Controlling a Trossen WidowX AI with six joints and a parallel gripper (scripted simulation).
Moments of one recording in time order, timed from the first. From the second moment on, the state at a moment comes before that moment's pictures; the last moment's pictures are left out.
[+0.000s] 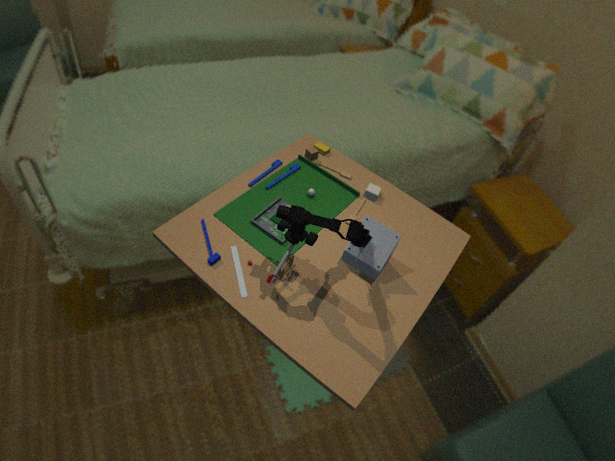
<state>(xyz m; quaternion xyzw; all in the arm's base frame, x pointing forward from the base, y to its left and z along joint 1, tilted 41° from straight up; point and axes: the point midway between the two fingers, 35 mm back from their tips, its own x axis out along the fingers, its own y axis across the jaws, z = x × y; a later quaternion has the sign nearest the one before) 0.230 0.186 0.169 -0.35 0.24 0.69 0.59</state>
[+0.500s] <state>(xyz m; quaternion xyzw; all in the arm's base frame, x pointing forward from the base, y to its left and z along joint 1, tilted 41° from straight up) 0.236 0.156 0.196 -0.34 0.24 0.68 0.60</state>
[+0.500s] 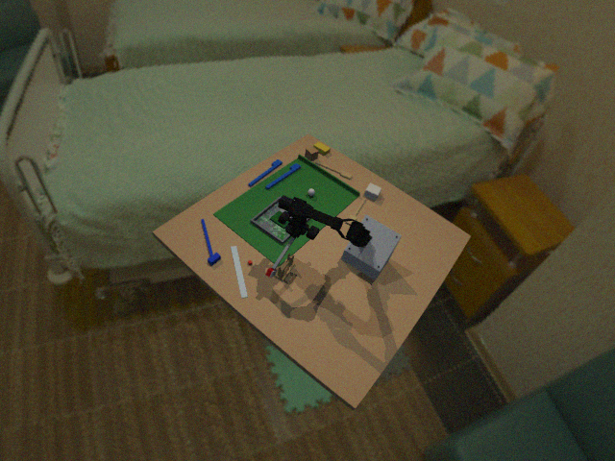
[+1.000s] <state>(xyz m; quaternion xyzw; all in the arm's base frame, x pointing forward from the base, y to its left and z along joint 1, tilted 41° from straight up) 0.296 0.089 0.141 -0.26 0.38 0.60 0.66</state>
